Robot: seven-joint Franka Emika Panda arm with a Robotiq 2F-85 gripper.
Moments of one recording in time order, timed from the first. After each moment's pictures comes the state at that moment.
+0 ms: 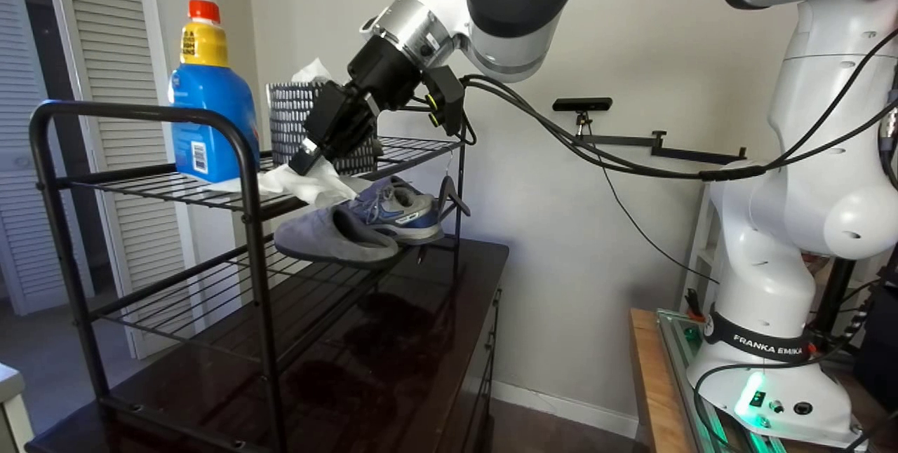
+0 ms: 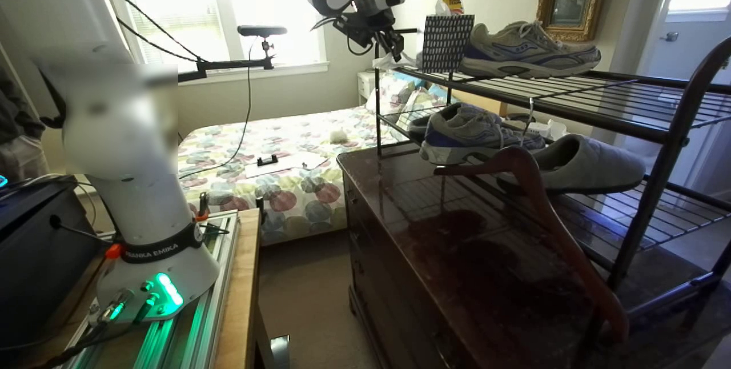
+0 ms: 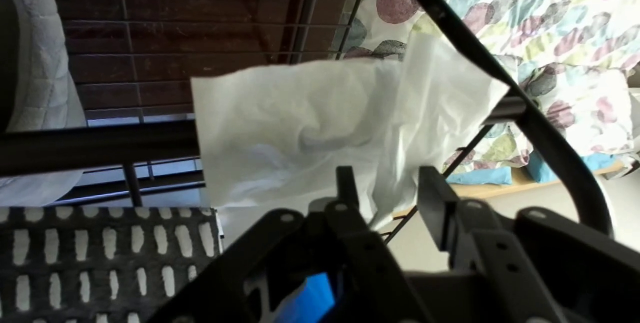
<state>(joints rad) 0.32 -0.05 0.18 -2.13 0.43 2.74 -0.08</state>
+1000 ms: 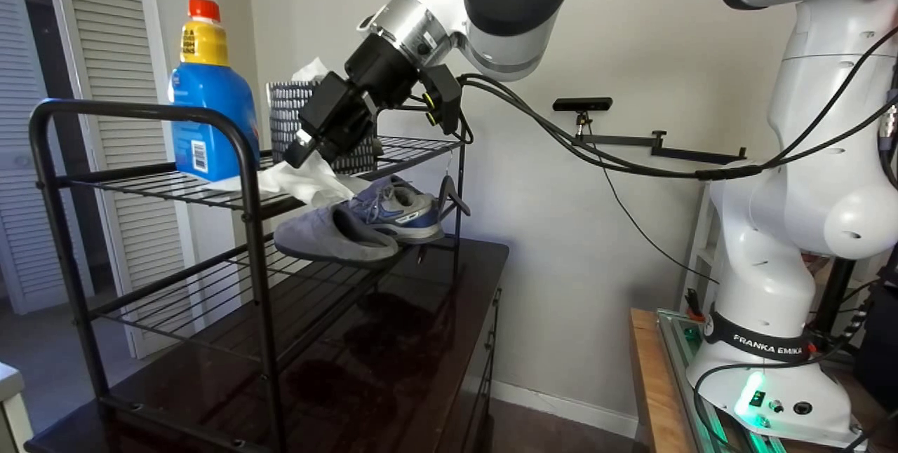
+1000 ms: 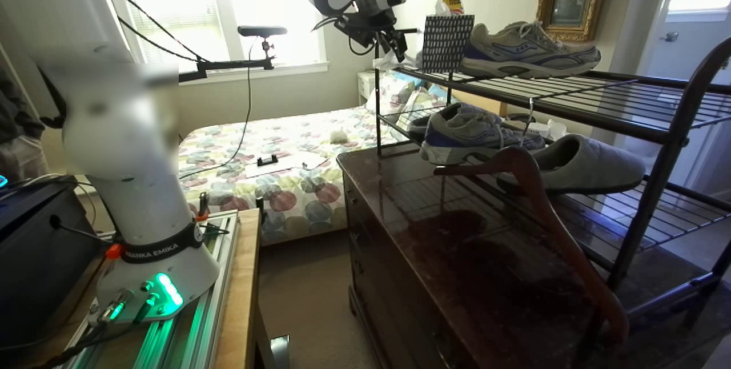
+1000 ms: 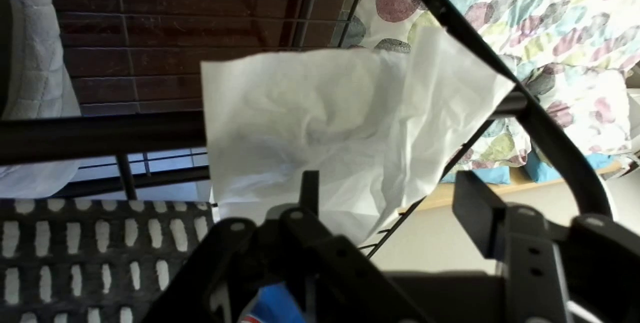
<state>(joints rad) 0.32 -0.04 0.18 -2.11 0.43 2.74 -0.09</state>
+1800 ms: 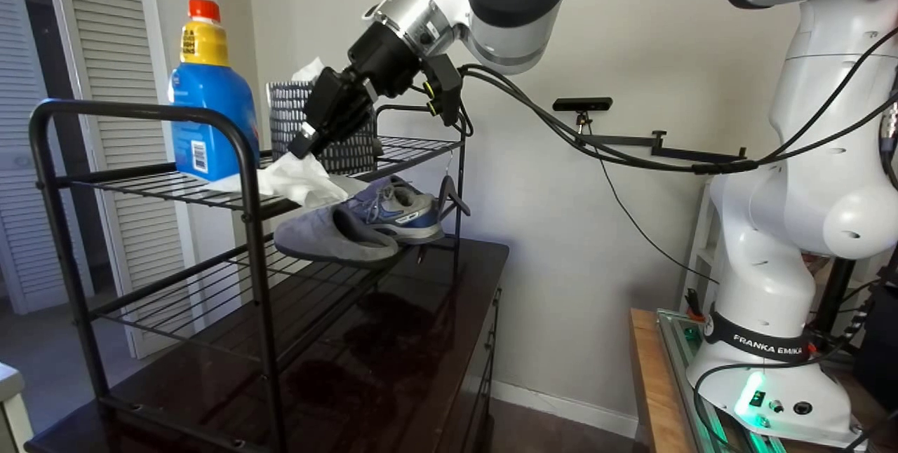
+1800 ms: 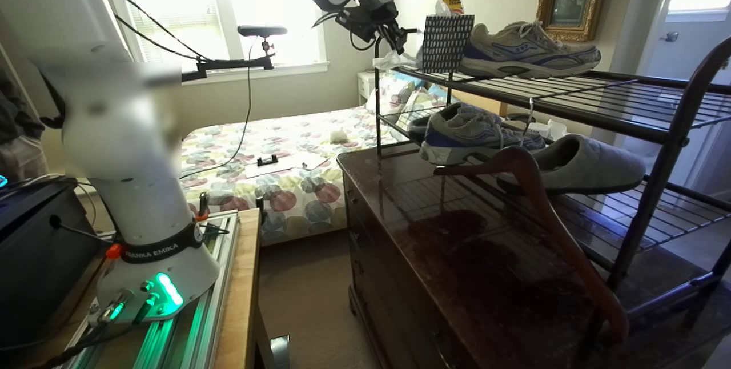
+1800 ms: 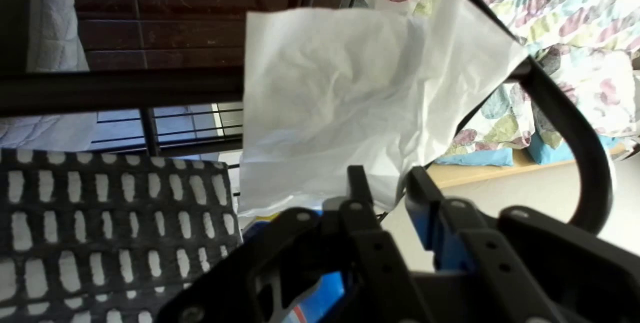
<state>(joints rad) 0.32 -0.06 0.17 -2.11 0.43 2.76 -0.09</state>
